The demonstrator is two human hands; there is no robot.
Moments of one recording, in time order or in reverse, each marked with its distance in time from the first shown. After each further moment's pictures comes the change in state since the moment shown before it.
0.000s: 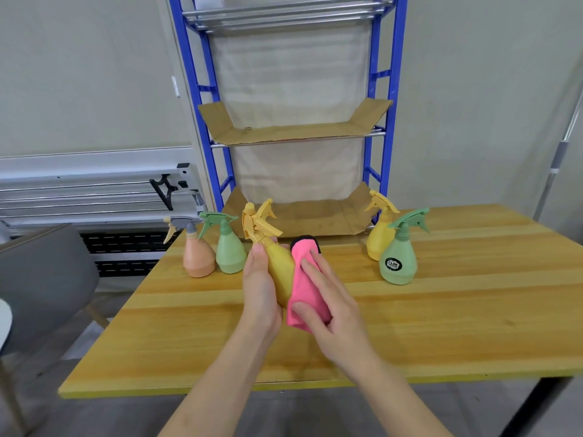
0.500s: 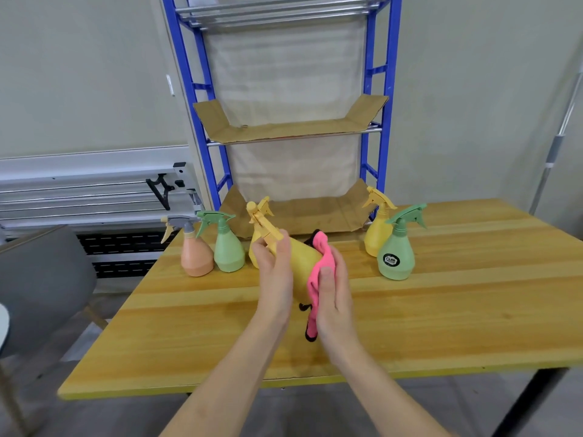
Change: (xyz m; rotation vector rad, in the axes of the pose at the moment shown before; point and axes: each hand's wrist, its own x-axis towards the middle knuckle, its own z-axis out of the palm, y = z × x) left_hand -0.010 -0.001 0.017 0.169 -0.113 0.144; right_hand 0.016 -0.013 0.019 0.368 0.279 0.306
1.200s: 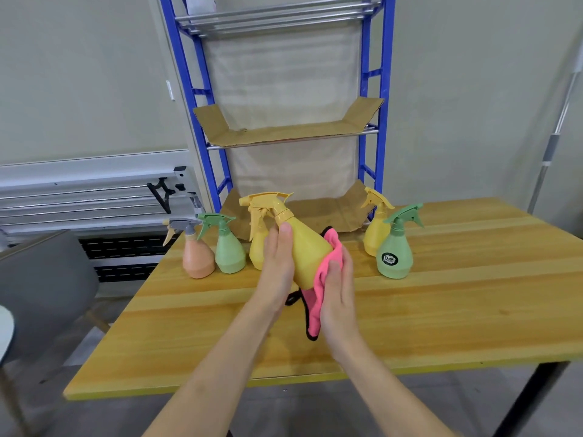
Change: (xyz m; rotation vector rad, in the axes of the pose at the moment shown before) left_hand 0.009 0.021 0.002 0.250 -0.159 -0.019; right_hand -0.003 -0.020 0.000 0.098 0.029 0.083
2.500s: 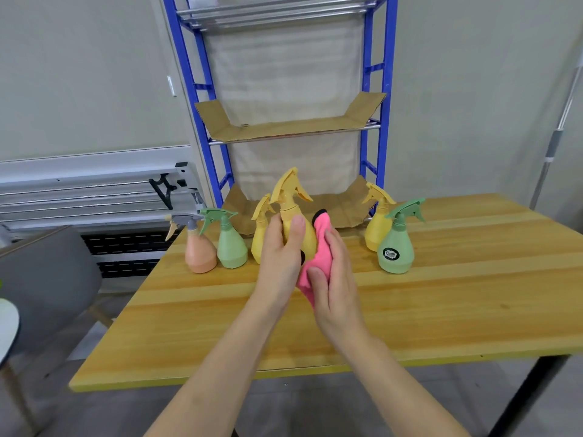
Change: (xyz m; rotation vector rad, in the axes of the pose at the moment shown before) left_hand -0.010 0.009 -0.002 -0.012 0.001 0.159; right_hand 0.004 0.005 -0.008 -0.374 -0.089 -0.330
